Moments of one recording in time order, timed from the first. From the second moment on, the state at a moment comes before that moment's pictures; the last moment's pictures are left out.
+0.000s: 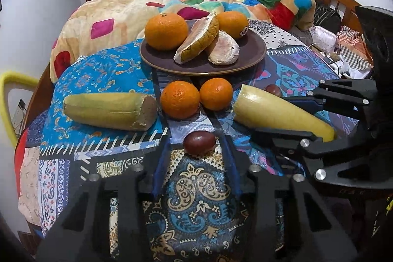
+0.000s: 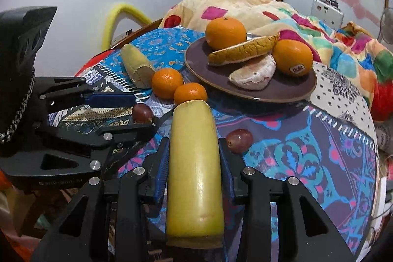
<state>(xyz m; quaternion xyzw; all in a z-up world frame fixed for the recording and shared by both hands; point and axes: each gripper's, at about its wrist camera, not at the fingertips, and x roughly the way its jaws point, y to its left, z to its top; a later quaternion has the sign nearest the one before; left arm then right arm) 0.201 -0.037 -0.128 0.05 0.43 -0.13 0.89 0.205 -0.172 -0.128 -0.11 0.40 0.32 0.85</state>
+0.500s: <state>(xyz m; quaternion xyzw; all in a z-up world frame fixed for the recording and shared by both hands) 0.186 -0.028 -0.087 0.04 0.38 -0.13 0.91 0.196 -0.190 -0.088 -0.06 0.36 0.31 0.88</state>
